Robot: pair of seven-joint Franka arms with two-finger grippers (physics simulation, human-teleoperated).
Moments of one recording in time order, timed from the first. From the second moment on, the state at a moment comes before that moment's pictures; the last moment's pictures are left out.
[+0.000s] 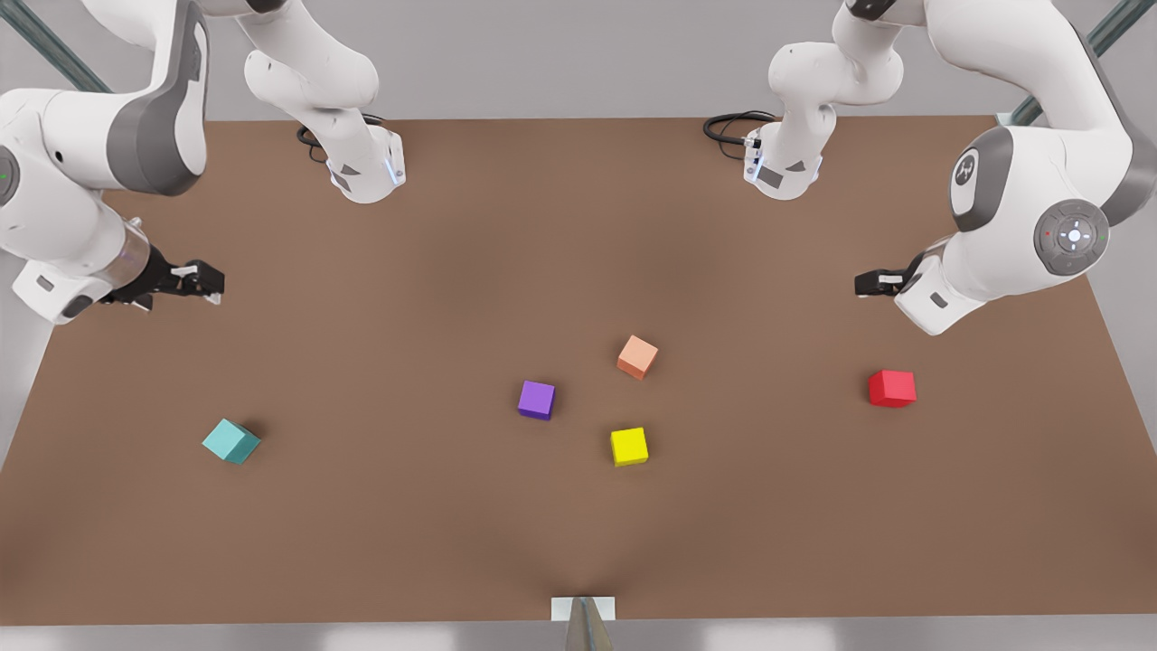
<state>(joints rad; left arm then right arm) -0.11 0.17 0.02 -1.44 0.00 1.31 -0.08 -0.06 0.10 0.07 -1.43 -0.11 1.43 -0.15</state>
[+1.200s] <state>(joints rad) 0.11 0.59 0.12 -1.78 -0.01 2.11 0.32 -0.07 0.12 0.07 -1.50 -0.07 1.49 -0.18</state>
